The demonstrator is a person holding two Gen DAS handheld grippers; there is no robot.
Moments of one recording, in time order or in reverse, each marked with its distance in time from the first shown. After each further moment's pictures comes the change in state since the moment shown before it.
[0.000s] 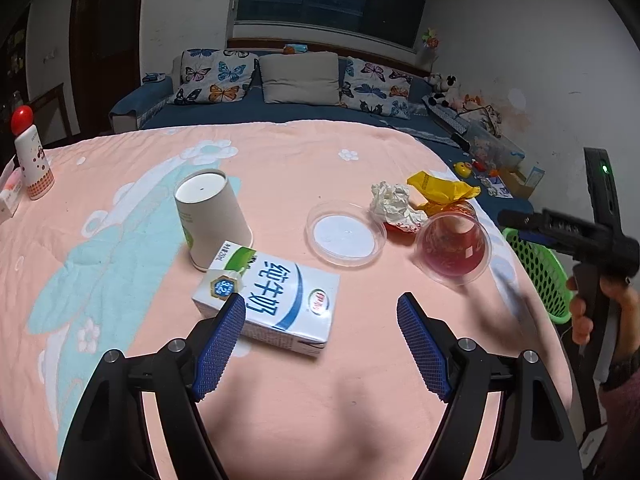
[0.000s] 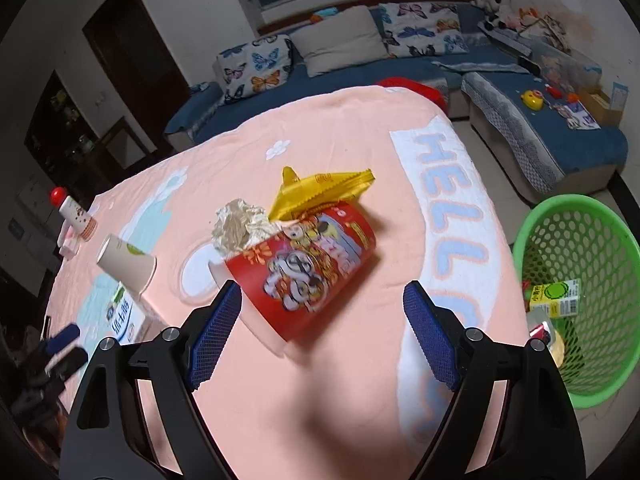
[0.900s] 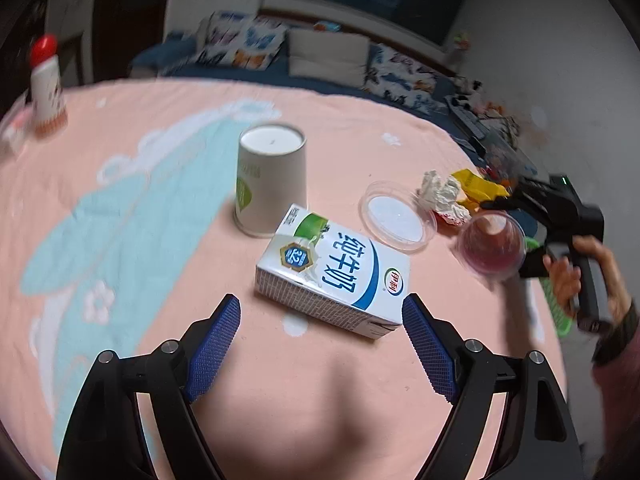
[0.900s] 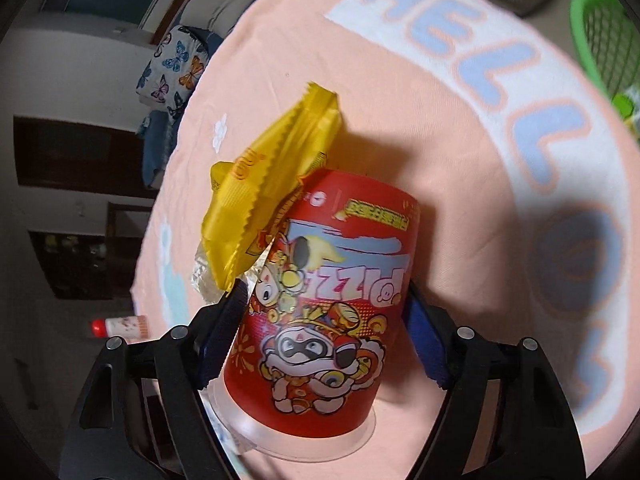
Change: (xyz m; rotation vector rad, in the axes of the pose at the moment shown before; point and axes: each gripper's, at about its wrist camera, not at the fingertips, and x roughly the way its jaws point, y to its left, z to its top) left arm 0.018 0.065 -0.011 -0.176 0.101 -0.023; right arm 0.089 -0.045 0.021 0.628 0.293 0.185
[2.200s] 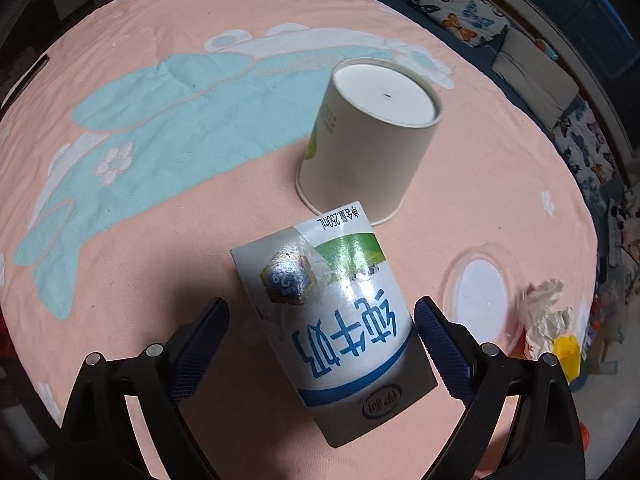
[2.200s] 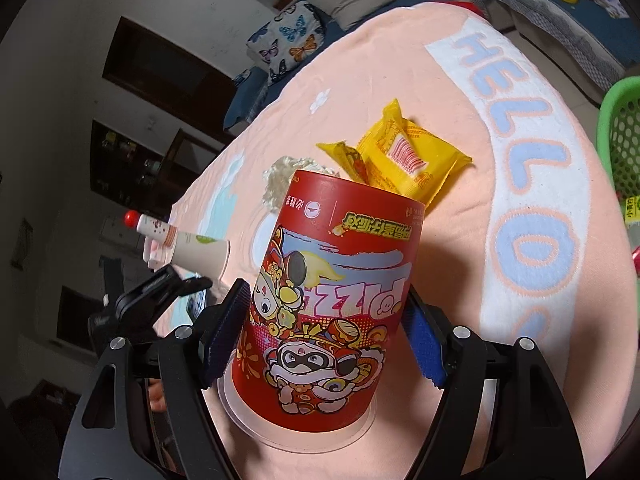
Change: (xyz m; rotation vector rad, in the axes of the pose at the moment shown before) left arm 0.079 -0.017 0.034 -0.655 0.166 0.437; right arm -0.067 -0.014 -0.059 -0.468 -0.036 0.155
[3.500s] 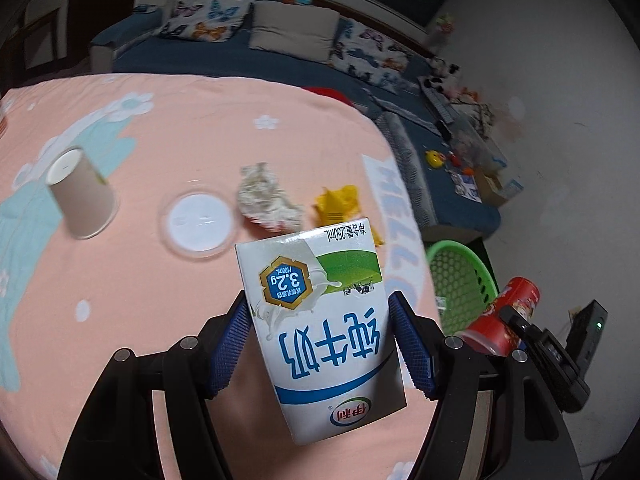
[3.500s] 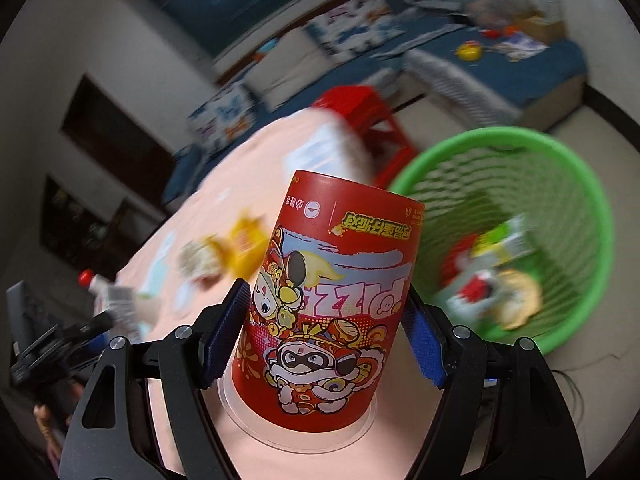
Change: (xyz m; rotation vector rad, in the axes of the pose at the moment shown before) left arm -0.117 -0.105 -0.126 0.672 -0.031 -0.501; right arm -0.150 -0.103 -0.015 0.092 -0.309 -0.295
